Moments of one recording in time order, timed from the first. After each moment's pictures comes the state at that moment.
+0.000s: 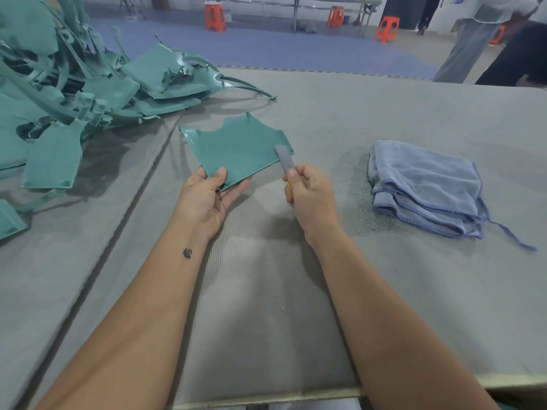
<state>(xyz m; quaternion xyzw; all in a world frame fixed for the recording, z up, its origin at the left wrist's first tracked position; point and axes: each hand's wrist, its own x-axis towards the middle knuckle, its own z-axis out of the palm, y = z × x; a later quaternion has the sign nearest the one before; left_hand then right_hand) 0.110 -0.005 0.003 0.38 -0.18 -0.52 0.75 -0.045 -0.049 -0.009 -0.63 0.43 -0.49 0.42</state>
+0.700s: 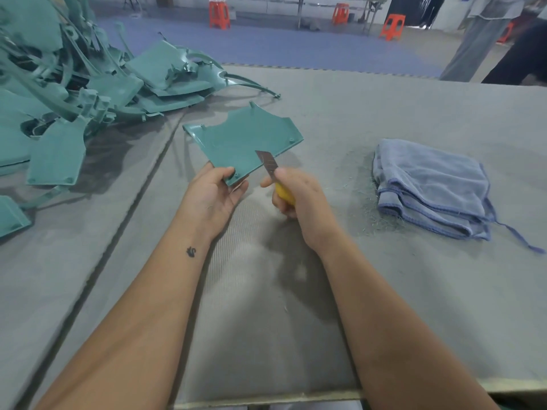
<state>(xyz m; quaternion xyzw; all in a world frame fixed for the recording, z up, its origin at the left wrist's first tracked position) 0.104 -0.003 0.008 0.39 -0.22 -0.53 0.72 -0.044 -0.033 0.003 -0.63 0.32 -0.42 0.56</state>
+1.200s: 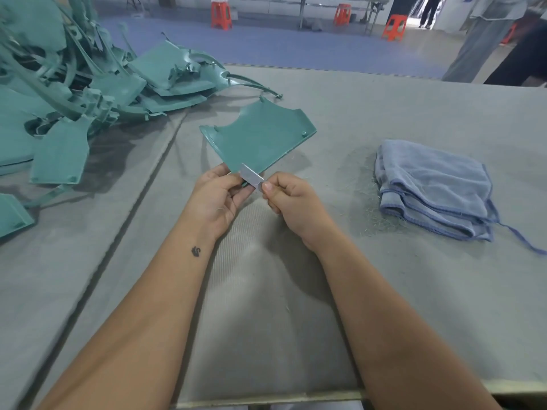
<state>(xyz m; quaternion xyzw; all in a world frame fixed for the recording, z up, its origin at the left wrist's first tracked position) 0.101 -0.003 0.008 0.37 -0.22 -0.55 0.71 -0.033 -0.033 -0.004 -0.69 0.35 -0.38 0.50</state>
